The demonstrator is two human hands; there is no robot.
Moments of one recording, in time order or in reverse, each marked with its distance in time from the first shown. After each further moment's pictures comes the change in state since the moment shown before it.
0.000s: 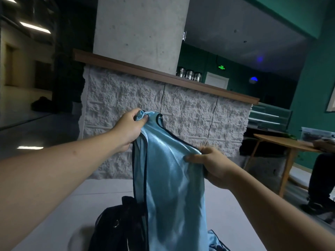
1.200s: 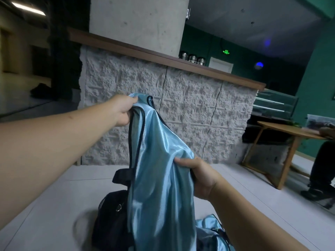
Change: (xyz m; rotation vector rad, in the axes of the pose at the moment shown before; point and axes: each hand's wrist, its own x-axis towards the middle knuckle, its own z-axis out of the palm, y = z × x) left_hand 0.036 -0.005 -0.016 -0.311 0.041 -0.388; right_hand 0.005 0.069 0.040 0.394 -0.195 0.192
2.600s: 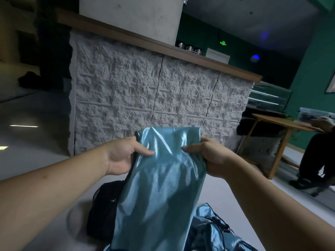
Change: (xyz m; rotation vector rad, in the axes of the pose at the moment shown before) left_hand -0.064 -0.115 -0.020 0.051 -0.540 -0.266; right_hand -0.009 -0.035 -0.027 -0.226 0.207 -0.014
